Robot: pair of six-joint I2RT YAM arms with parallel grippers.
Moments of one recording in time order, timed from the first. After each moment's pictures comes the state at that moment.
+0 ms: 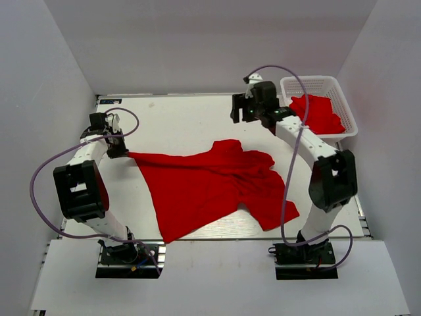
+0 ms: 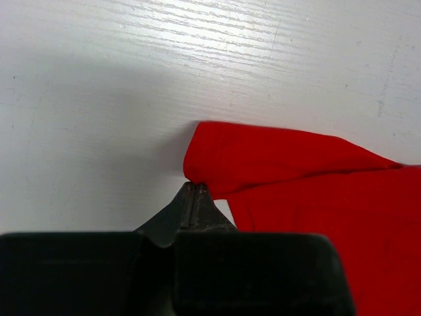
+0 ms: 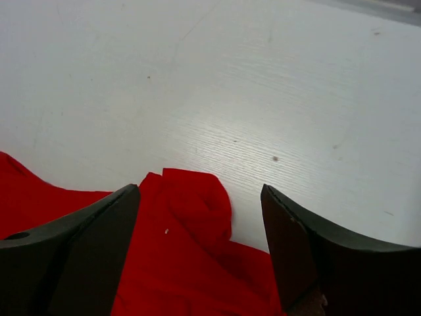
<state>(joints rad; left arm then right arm) 0.23 1.66 1.15 -0.50 0.17 -0.06 0.42 1.75 1.50 -0.28 -0.07 0.12</state>
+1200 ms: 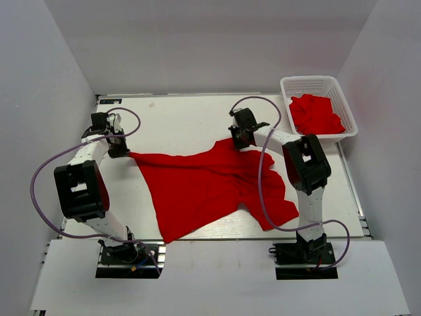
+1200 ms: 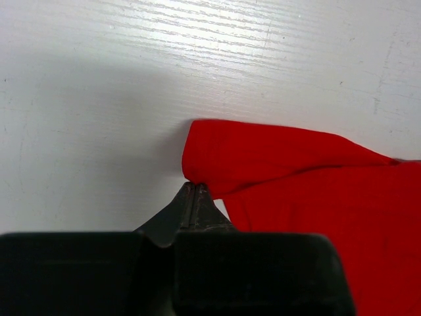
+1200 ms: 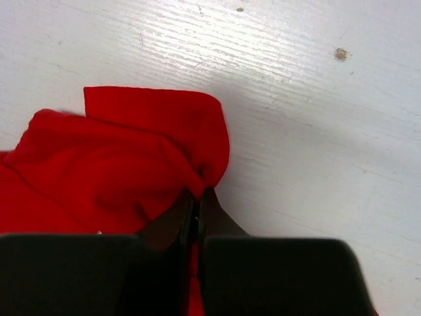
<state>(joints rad) 0.21 1.66 1.15 -0.50 0.17 -0.06 0.50 2.08 1.44 -0.30 0.03 0.12</state>
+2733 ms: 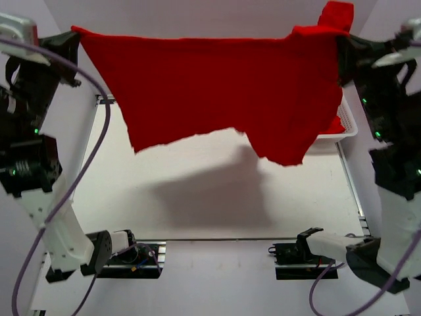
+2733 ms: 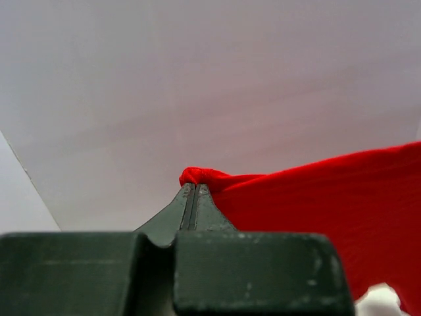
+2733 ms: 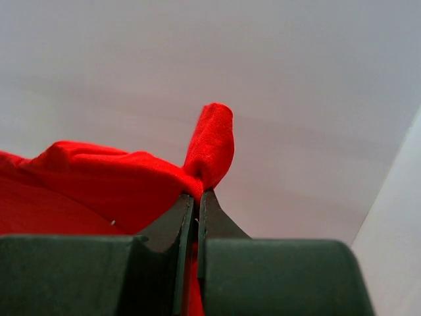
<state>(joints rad) 0.19 1.29 2.29 -0.54 0.47 -0.02 0.41 1.19 2.09 -0.44 0.09 -0.19</state>
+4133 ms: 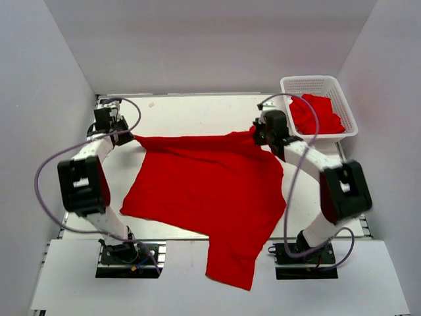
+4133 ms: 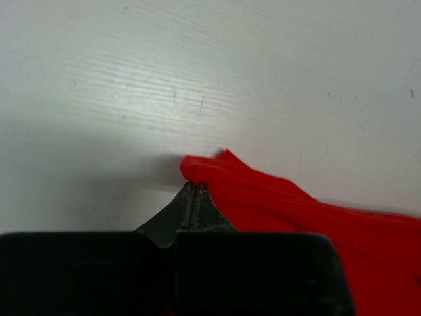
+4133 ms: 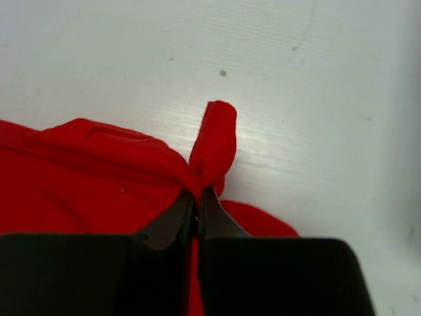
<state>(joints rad) 0.18 1.67 1.12 -0.21 0.22 -0.25 0.38 1.56 0.99 0.00 0.02 0.12</state>
